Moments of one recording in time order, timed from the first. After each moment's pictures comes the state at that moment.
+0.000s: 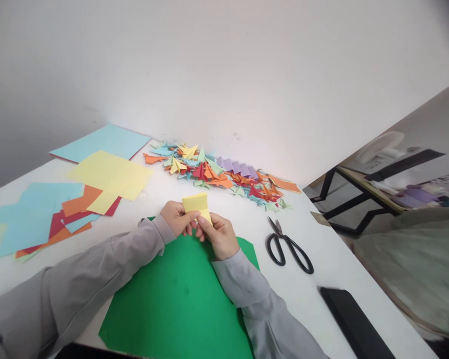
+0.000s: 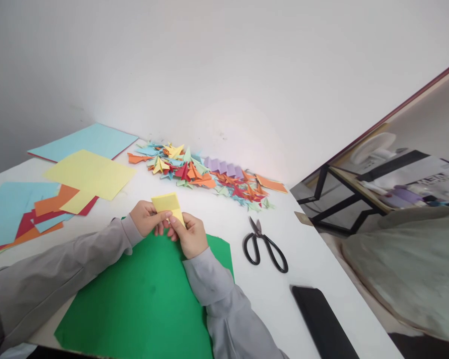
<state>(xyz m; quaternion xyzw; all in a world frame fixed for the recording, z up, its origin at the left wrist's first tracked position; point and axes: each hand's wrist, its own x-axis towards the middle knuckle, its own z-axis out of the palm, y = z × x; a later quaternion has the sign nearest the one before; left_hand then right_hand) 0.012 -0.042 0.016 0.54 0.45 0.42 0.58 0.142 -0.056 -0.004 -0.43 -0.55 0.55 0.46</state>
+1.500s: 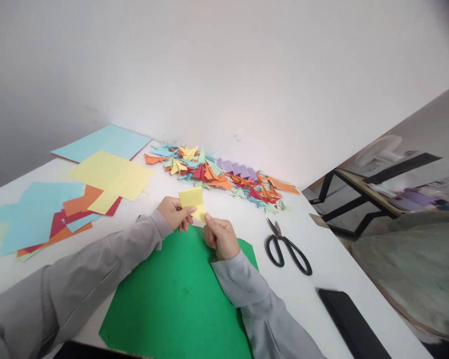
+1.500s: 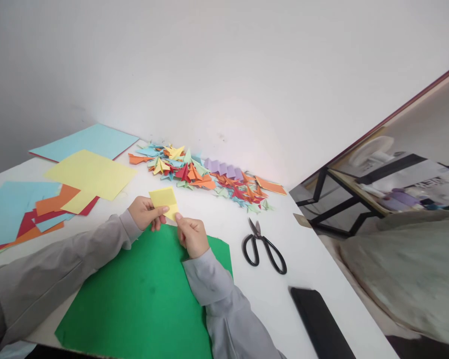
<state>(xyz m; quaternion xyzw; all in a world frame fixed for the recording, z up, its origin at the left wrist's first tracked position) 0.004 -0.033 0.012 0.55 0.46 0.41 0.56 0.147 -0.053 -0.011 -0.43 -0.52 0.57 0.47</state>
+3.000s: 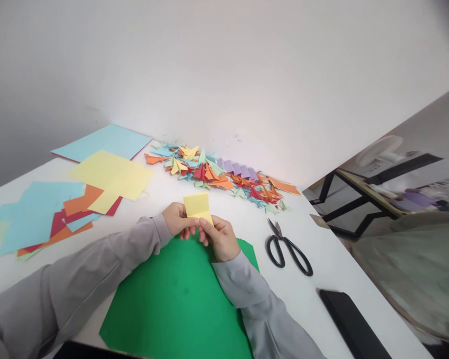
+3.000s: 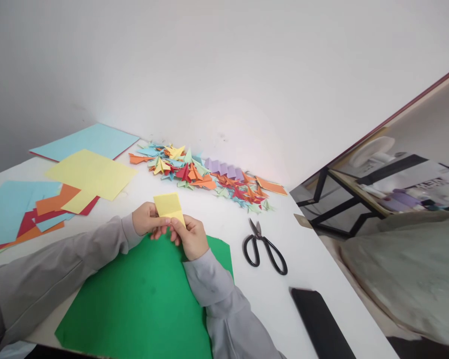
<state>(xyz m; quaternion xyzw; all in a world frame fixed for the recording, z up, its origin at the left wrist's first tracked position) 0.007 -0.035 0.012 0.51 0.39 0.35 0.68 0.145 -0.055 -0.007 -0.40 -0.55 0.57 0.45</state>
